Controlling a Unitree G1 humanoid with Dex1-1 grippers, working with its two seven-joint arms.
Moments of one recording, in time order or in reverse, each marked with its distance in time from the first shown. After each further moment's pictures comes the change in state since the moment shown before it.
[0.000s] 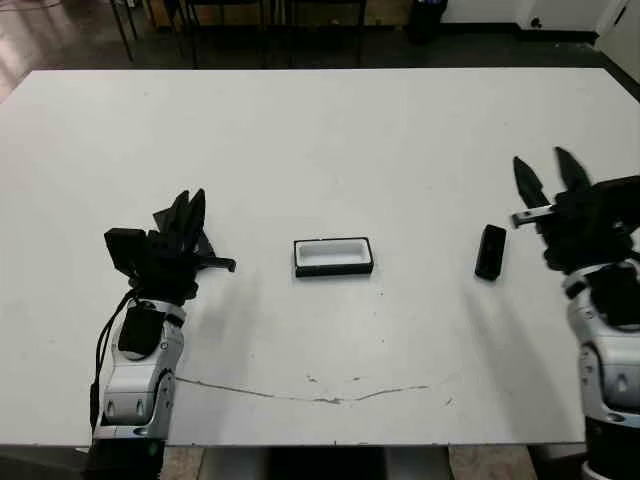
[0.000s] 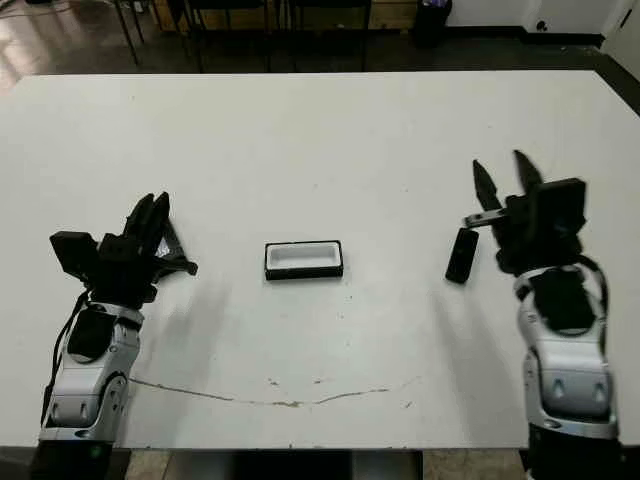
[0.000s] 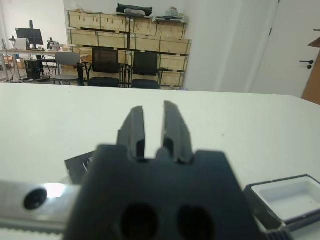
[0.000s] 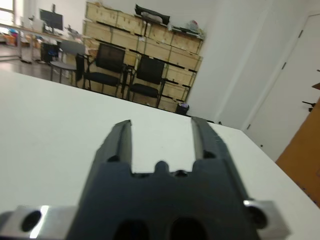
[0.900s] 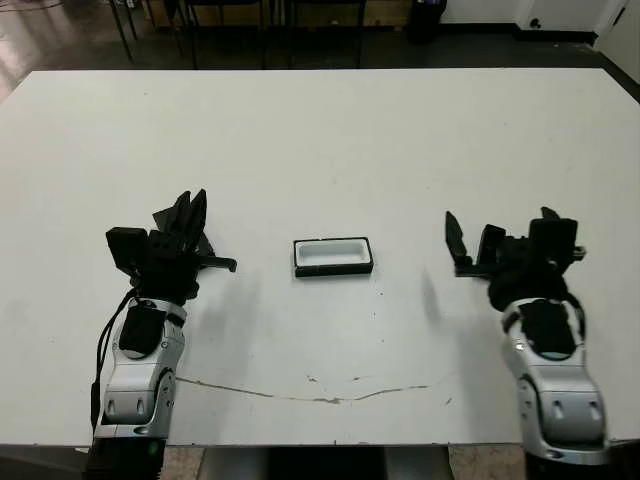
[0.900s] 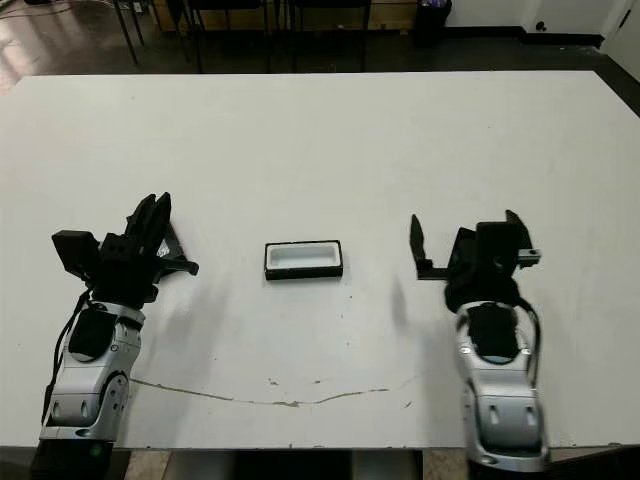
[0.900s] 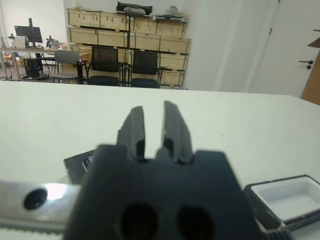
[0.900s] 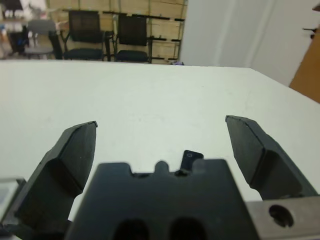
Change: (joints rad) left arm -0.004 0.000 0.000 0.002 -0.002 0.006 0.000; right arm 0.095 0.344 0.171 -0.050 -0.099 0.111 -0.296
